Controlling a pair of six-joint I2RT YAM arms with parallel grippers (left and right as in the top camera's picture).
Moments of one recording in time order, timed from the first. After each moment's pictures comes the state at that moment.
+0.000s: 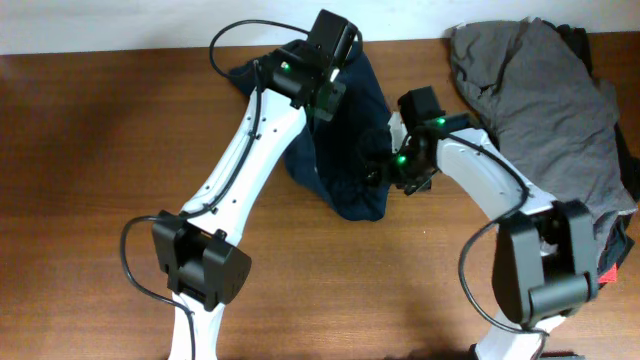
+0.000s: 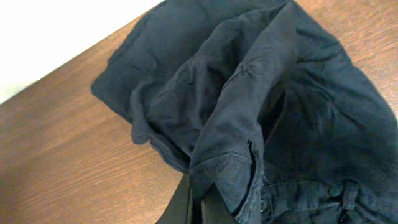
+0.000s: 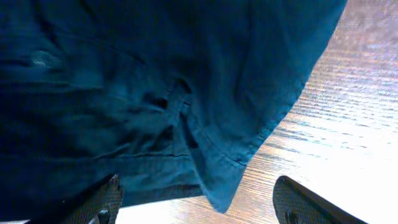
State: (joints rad) left arm -0.53 2.17 2.30 -1.14 -0.30 0.03; right arm 0.23 1.90 1.38 -0.86 -0.32 0.25
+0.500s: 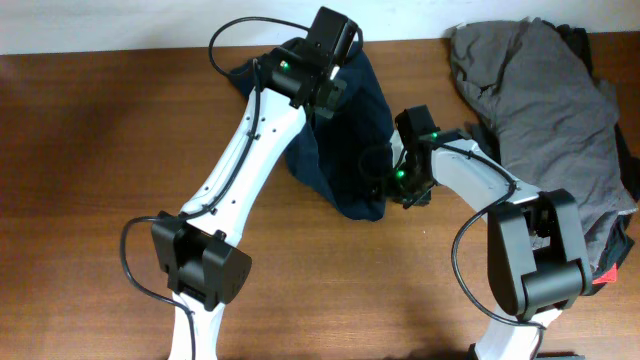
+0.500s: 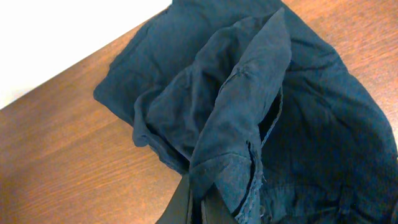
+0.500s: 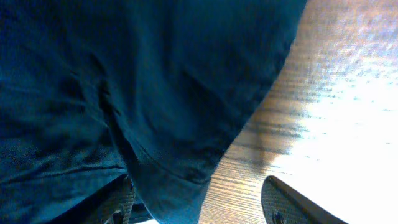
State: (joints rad) left arm -0.53 2.18 2.31 -1.14 -0.30 0.03; right arm 0.23 1.93 1.25 -0.76 -0.30 0.28
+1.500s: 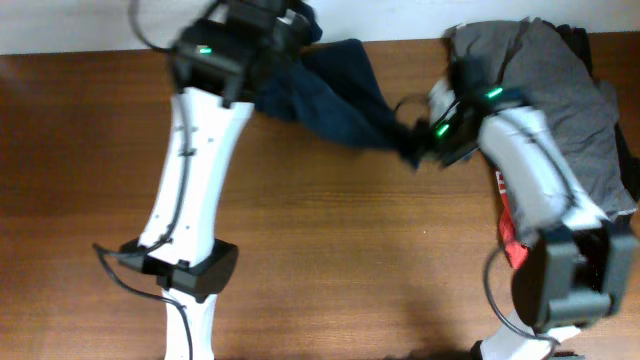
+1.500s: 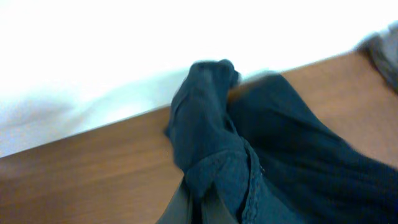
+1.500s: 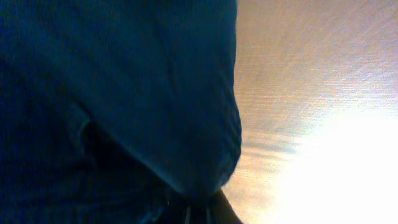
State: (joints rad) left arm -0.41 2.18 2.82 -1.32 -0.30 0.02; right arm 0.06 1.84 1.61 -1.06 -0.31 0.20
